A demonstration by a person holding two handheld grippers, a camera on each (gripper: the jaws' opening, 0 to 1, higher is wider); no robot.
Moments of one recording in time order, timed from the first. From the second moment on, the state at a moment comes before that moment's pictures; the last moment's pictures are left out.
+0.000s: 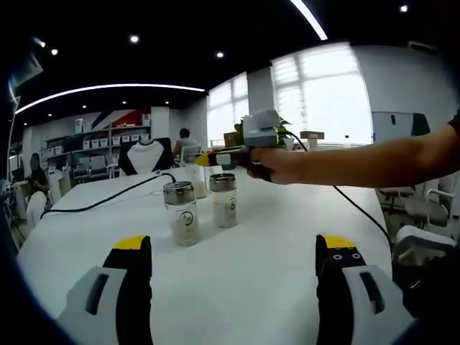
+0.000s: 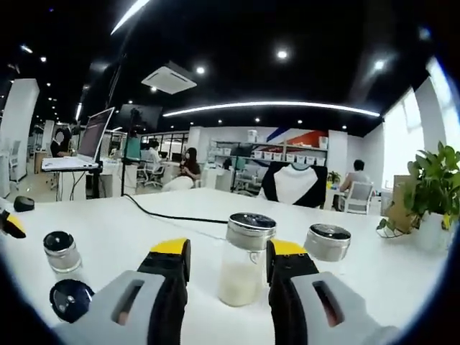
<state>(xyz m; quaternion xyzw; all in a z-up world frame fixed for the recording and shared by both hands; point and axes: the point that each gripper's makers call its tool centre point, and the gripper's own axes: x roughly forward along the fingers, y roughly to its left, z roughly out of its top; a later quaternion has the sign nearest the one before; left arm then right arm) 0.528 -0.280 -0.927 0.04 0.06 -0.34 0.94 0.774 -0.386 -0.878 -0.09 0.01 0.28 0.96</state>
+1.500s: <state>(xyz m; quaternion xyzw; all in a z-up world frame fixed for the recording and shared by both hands) 0.545 -0.307 -0.931 0.04 0.04 -0.32 0.95 0.813 -0.378 -0.891 -0.09 0.05 0.28 0.95</state>
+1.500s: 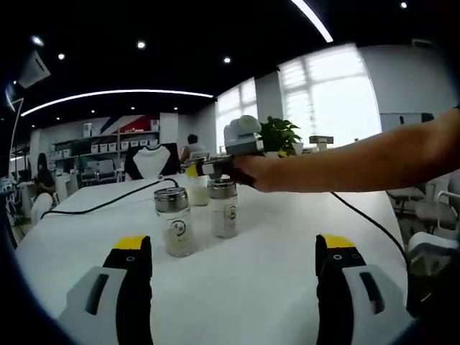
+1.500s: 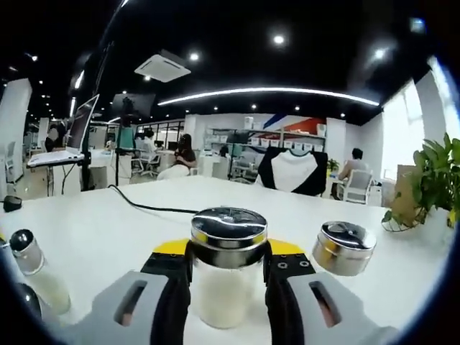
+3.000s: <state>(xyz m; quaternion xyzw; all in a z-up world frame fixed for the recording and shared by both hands) 0.528 -0.343 -0.912 0.04 -0.01 -0.37 0.93 0.669 -0.428 -0.864 -0.01 0.00 0.26 0.97</state>
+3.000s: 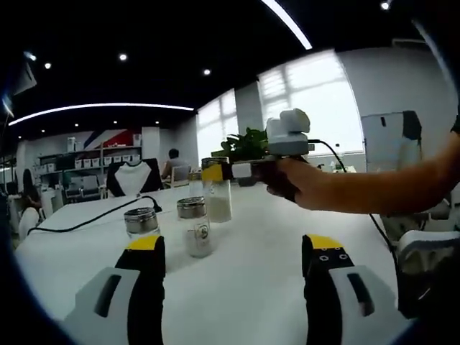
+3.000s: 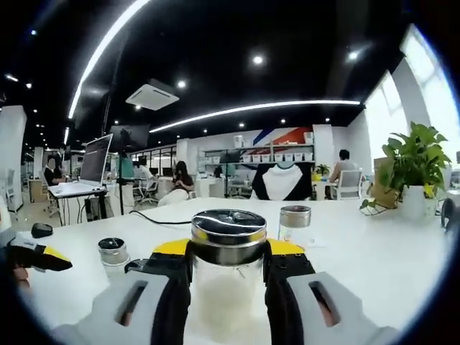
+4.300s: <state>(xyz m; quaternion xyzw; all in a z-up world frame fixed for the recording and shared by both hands) 0.505 -0.366 -0.908 0.05 -0.04 -0.45 0.89 0.522 -0.380 -0.855 0.00 -0.01 0.44 0.90</state>
